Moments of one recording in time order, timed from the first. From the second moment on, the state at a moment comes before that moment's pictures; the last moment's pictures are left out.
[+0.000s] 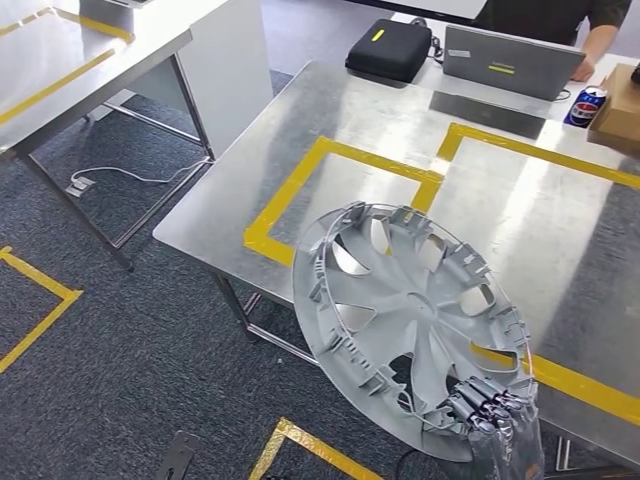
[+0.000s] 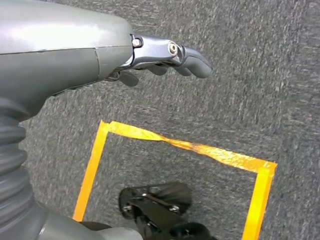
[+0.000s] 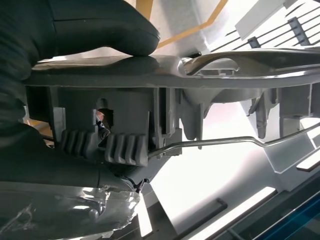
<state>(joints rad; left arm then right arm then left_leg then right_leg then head) -0.08 -0.22 1.12 -0.22 -1.17 0.23 -0.35 0.33 -0.28 0.47 -1.92 1.11 -0.66 -0.10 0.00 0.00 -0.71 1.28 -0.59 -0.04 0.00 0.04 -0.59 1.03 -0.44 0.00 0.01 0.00</state>
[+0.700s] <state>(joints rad) -0.09 -0.23 1.12 -0.22 -1.17 0.25 -0.34 0.34 -0.28 0.47 -1.92 1.11 -0.66 -0.10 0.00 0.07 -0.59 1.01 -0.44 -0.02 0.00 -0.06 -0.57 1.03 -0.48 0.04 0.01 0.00</state>
